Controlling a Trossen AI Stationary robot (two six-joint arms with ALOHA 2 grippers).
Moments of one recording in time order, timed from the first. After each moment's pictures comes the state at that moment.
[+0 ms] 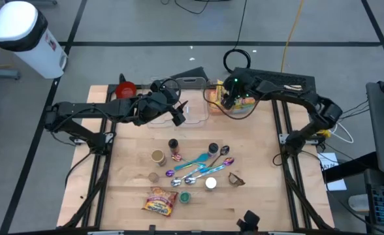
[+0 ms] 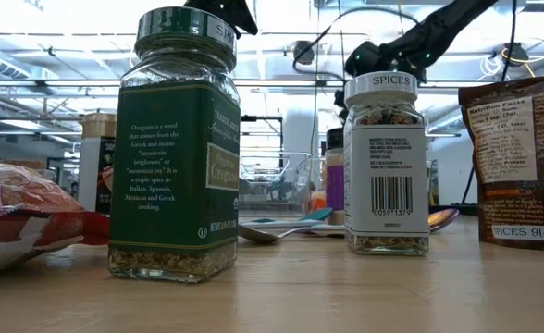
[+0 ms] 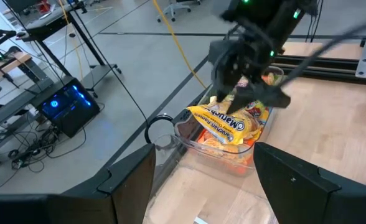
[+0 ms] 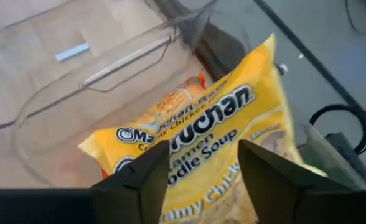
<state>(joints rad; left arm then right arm) 0.07 1.39 1.32 -0.37 -0.63 0.02 -0.69 1.54 1.01 -0.27 0.00 -0.15</state>
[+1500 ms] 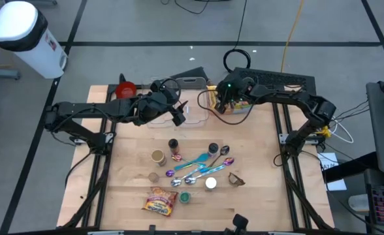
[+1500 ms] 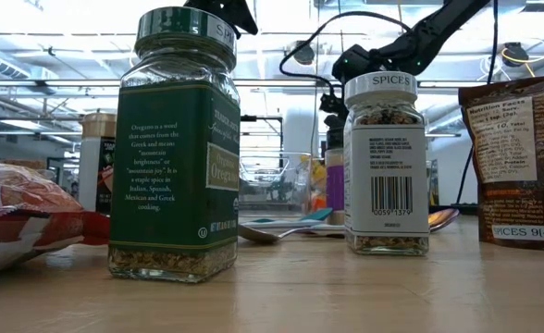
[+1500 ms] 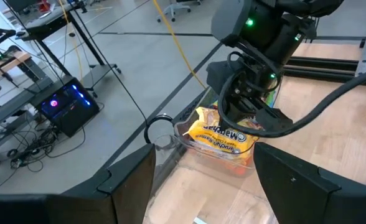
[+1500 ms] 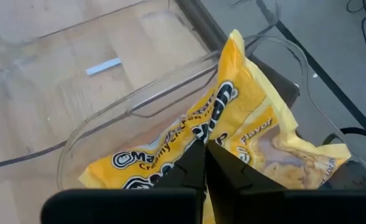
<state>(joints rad) 0.07 1.39 1.32 -0.37 -0.63 0.01 -0.61 1.61 1.01 -0.15 0.00 -0.14</state>
